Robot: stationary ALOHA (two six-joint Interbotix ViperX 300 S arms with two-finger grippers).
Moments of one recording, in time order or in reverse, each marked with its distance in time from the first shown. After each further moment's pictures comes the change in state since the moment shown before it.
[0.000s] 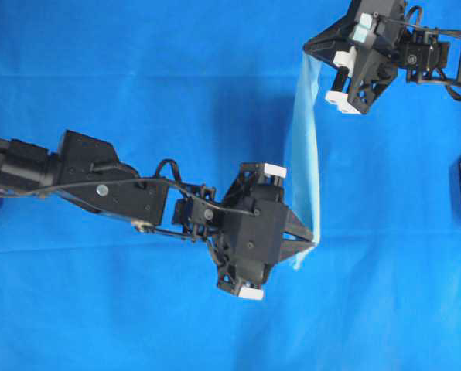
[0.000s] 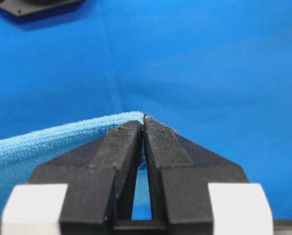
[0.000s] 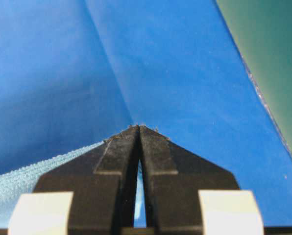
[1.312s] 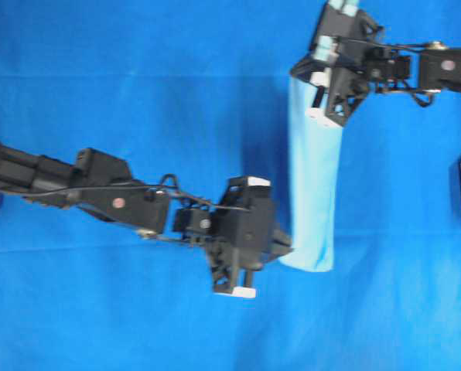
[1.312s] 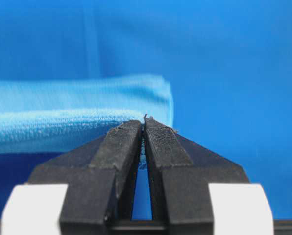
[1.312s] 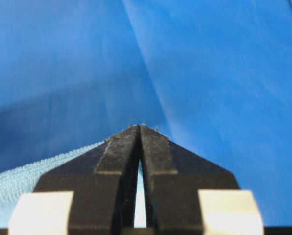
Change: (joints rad) left arm 0.000 0.080 0.149 -0.003 -0.140 -0.181; right arm -0.017 0.242 -0.020 0.009 -0.127 0.006
